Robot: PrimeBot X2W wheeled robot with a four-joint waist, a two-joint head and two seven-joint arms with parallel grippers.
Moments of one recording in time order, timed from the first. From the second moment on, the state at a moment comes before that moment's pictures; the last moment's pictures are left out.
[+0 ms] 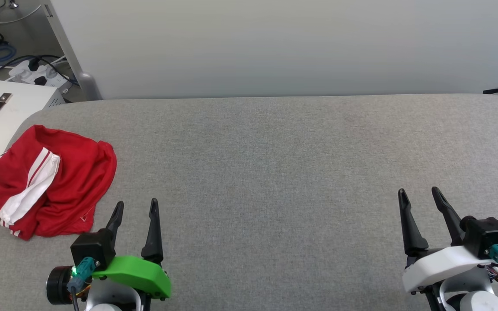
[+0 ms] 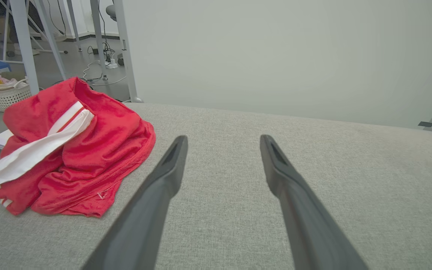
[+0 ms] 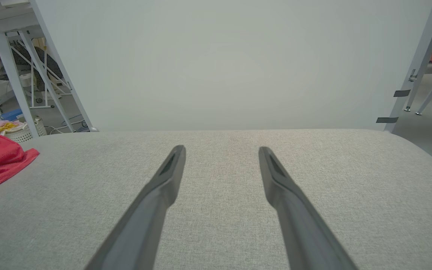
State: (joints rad) left arm 0.01 0.05 0.00 0.07 -0.17 -0.04 -0.12; right arm 0.00 -0.05 -0.01 0.03 0.16 0.13 -0.12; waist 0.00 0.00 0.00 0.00
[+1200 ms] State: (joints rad) left arm 0.01 0.05 -0.02 0.14 -0.24 -0.06 -0.20; right arm 0.00 -0.05 0.00 0.09 0.20 0.13 -0.20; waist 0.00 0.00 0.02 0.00
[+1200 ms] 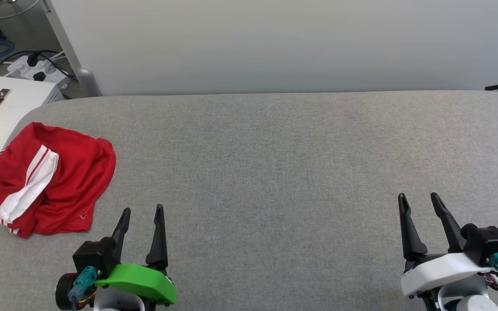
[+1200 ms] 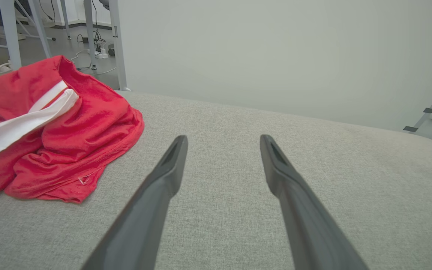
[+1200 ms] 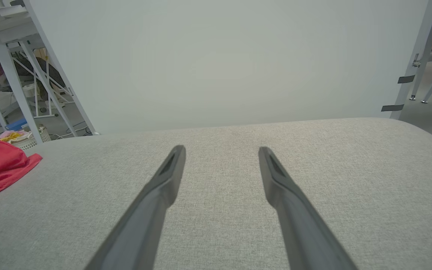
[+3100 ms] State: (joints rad) left arm 0.01 0.05 -0.03 0.21 -0.30 -0.08 -0.26; right arm 0.00 -0.05 0.09 0.16 0.12 0.13 -0.26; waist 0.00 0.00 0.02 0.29
